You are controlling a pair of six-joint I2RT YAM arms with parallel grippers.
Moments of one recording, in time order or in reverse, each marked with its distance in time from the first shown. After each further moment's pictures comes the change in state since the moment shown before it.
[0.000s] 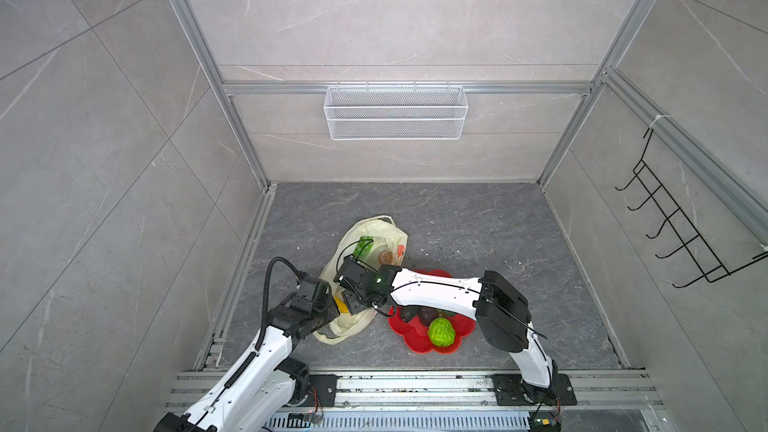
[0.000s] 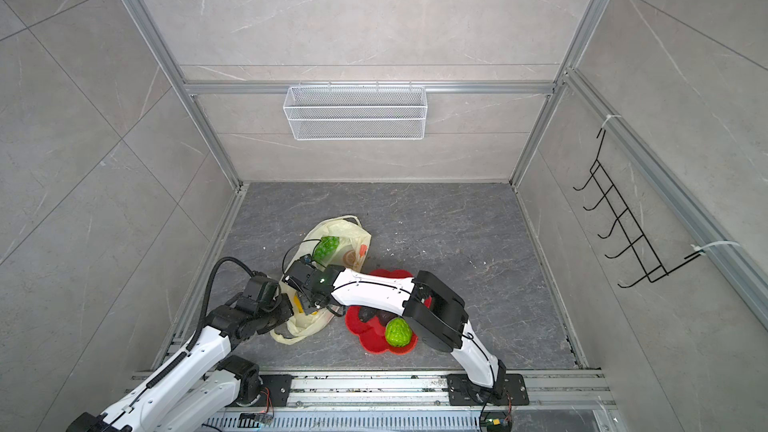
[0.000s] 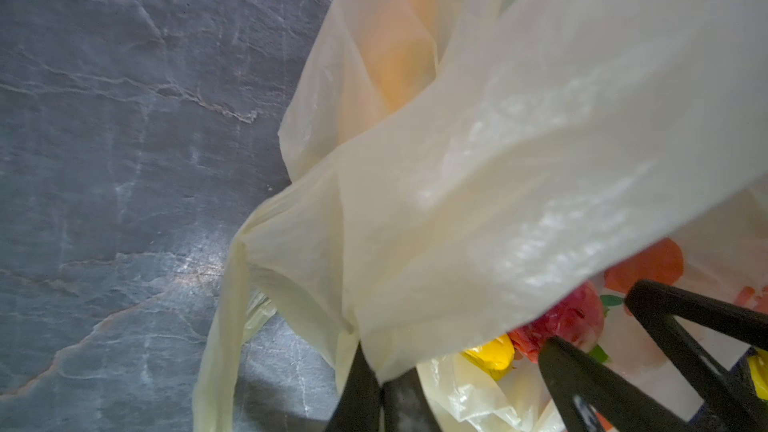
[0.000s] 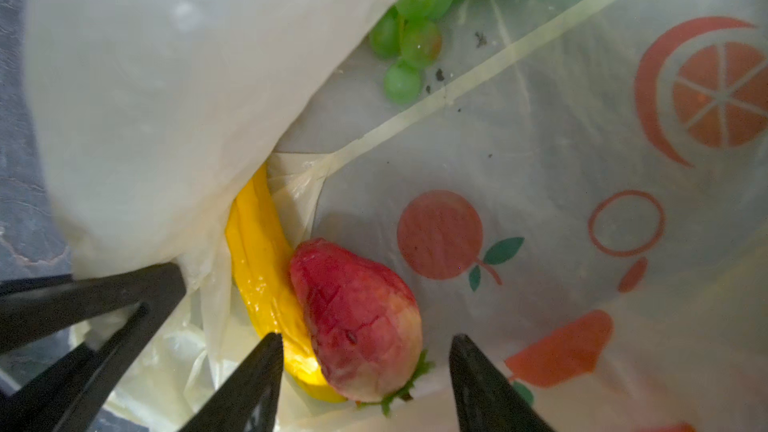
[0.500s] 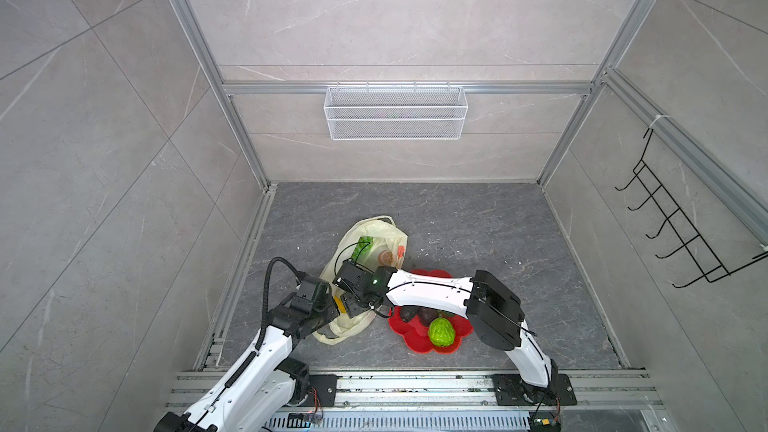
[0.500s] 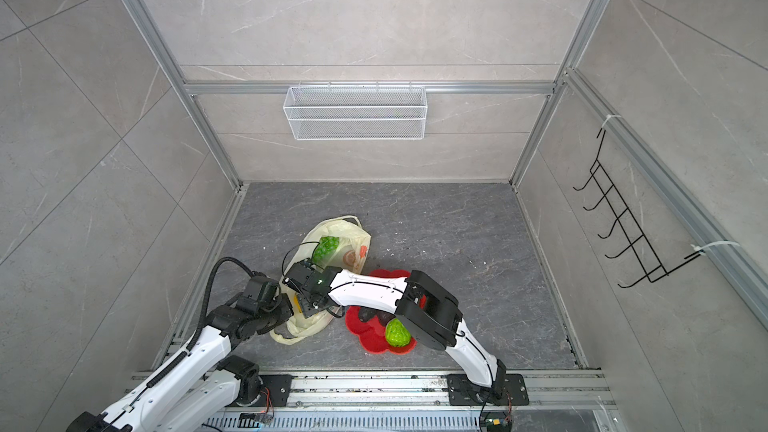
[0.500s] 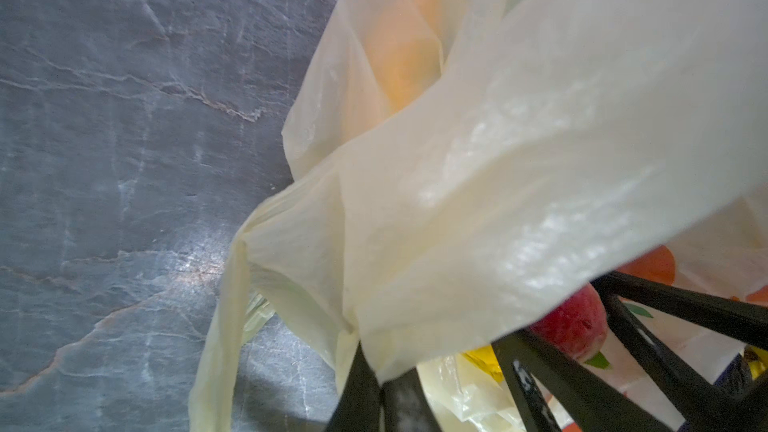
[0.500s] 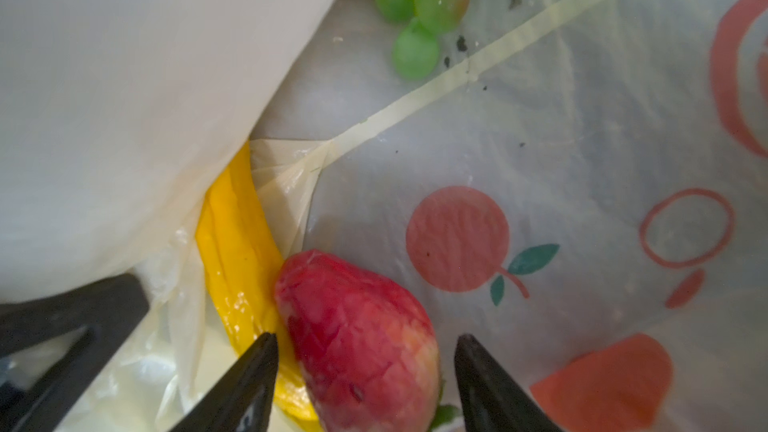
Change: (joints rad) left arm 0.000 0.004 0.000 0.000 -0.003 -0.007; right arm -0.003 0.048 0.010 0.002 -0.029 -0.003
